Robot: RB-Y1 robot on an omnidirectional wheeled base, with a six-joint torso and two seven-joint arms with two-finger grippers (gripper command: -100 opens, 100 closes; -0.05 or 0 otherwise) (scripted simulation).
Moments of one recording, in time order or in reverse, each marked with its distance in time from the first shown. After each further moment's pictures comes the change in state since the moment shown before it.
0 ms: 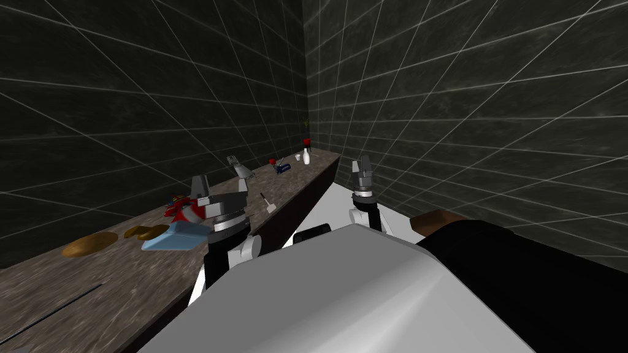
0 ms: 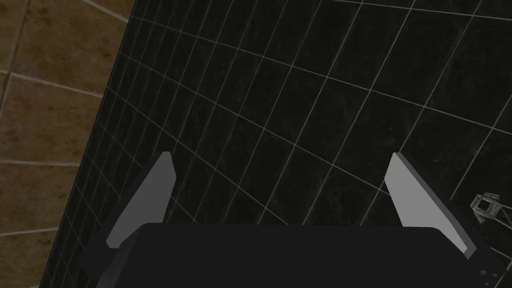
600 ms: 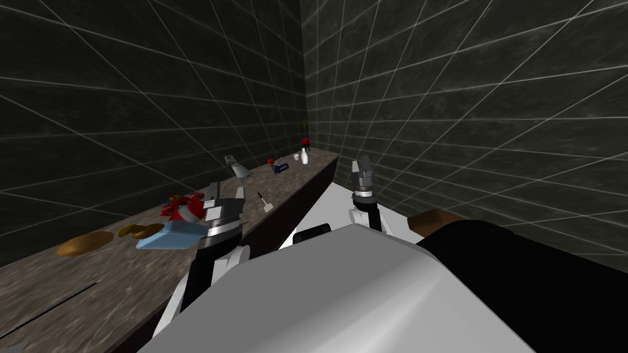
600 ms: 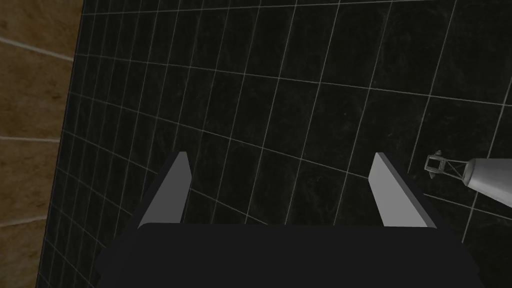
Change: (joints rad) left arm 0.065 0.139 0.076 0.016 0.072 0.111 -0.040; right arm 0.000 0.000 0.000 0.000 0.000 0.000 0.000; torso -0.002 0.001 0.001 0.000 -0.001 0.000
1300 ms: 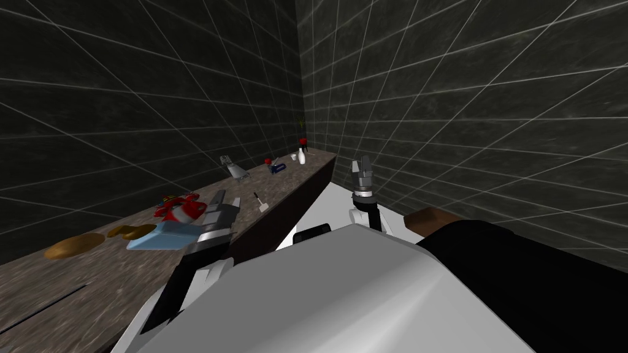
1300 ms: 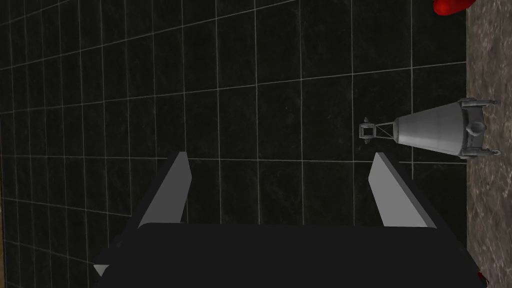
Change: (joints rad) left arm 0.069 0.157 0.093 0.038 0.104 0.163 -0.059; right arm 0.000 0.000 0.000 0.000 0.000 0.000 0.000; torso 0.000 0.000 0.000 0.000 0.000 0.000
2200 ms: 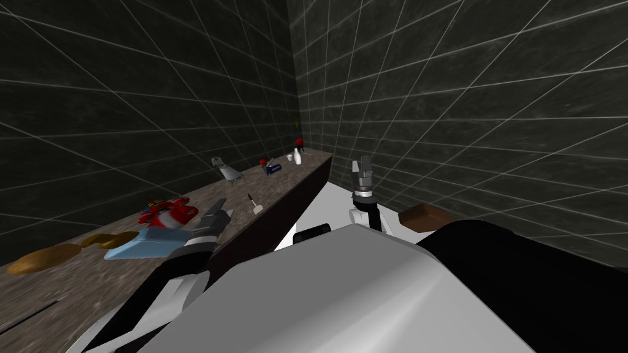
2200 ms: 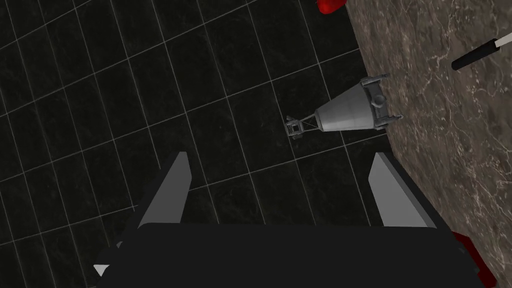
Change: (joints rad) left arm 0.065 0.192 0.101 0.044 0.156 0.235 -0.074; right arm 0.000 0.000 0.000 0.000 0.000 0.000 0.000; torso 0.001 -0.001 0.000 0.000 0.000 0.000
